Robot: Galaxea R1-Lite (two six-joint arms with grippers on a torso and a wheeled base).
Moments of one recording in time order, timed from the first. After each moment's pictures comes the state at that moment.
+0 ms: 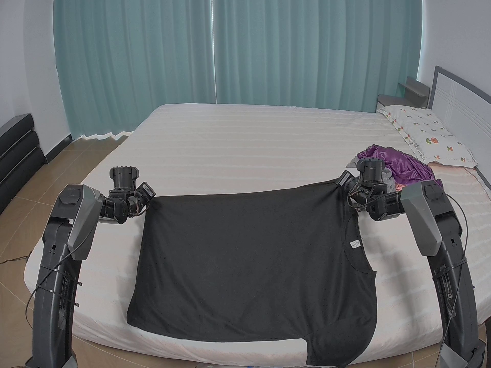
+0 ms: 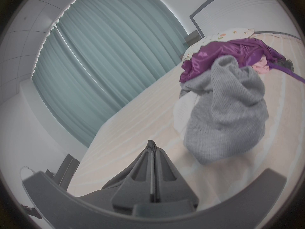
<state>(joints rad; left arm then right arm) 0.03 2.79 -2.00 -0.31 0.02 -0.73 0.11 2.79 -2.00 -0.47 -0.05 0.69</state>
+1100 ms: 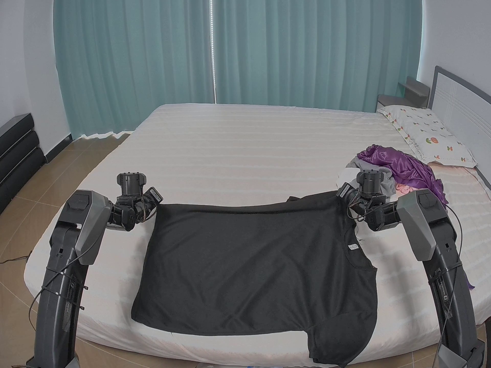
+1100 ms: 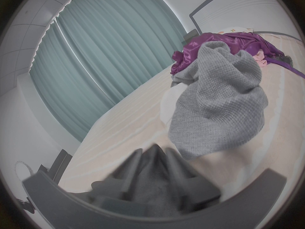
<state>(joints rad) 0.00 2.83 -2.00 -0.37 0.01 -0.71 0.09 2.86 -2.00 -0.50 -0.05 0.65</state>
